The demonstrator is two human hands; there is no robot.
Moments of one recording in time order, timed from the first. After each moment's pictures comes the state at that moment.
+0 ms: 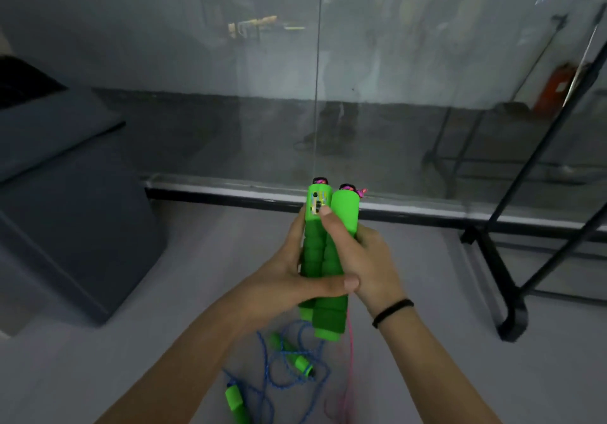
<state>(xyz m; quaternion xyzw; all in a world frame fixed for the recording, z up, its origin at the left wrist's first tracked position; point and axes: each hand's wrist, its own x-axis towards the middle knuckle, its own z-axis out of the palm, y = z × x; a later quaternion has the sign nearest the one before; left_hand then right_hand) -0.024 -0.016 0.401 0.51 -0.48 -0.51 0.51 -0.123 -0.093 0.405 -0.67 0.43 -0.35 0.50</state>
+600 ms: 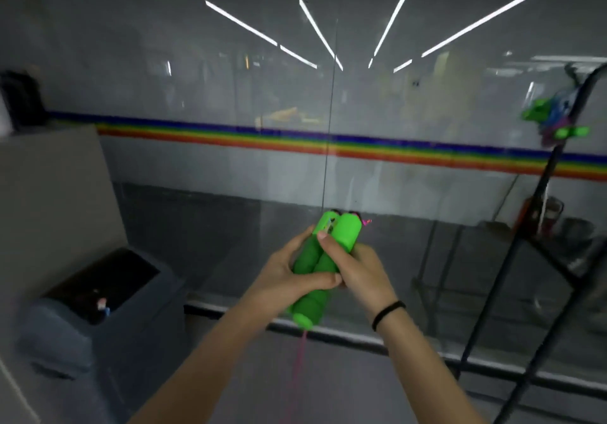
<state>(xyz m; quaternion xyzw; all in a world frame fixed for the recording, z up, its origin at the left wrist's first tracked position) -0.035 0.005 0.923 0.56 -0.46 -0.33 0.61 -0.135 -0.091 0.922 -0.73 0.30 -0.37 0.49</state>
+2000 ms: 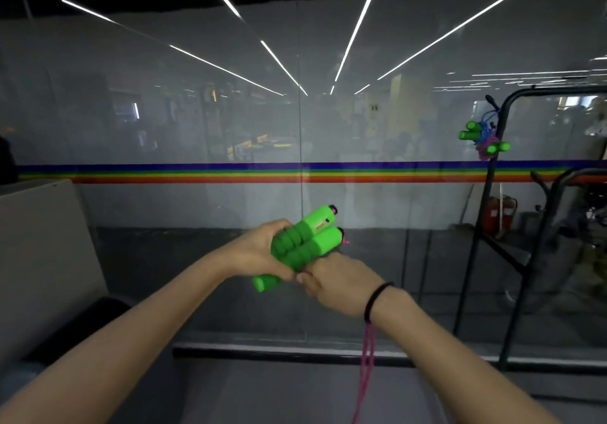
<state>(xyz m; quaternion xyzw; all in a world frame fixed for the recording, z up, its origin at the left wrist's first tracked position) 0.003 0.013 1.029 0.64 -0.66 -0.24 0.32 -0.165 -0.034 1.008 -0.96 0.25 -0.15 0.03</state>
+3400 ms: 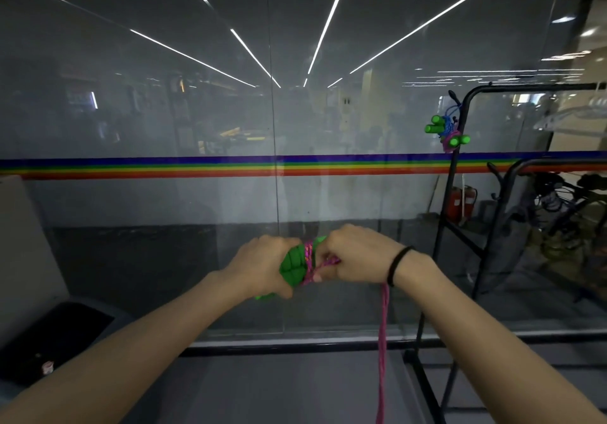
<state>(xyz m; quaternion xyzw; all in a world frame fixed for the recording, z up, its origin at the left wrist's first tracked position) -0.045 0.009 1.011 0.68 -0.72 0.01 0.12 -0.214 -0.045 1.044 -0.97 0.25 -0.06 0.00</state>
